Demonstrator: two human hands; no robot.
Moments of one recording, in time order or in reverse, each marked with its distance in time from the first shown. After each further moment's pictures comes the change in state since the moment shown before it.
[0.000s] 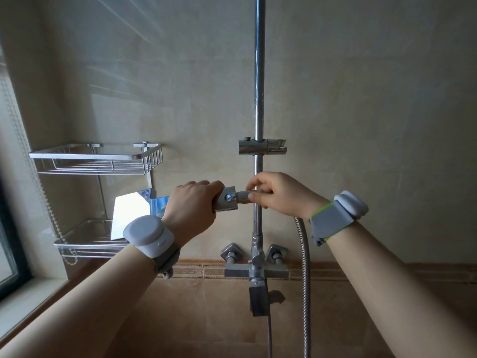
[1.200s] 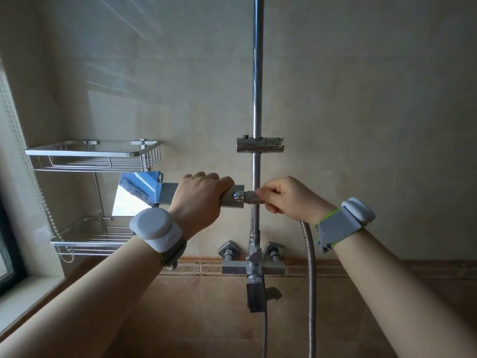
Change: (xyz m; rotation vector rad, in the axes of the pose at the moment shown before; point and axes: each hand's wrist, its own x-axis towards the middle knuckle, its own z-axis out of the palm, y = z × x) left_hand 0.006 0.009 -0.003 0.026 0.033 0.093; right_hand -0.017 0.007 -0.001 0.078 0.025 0.043
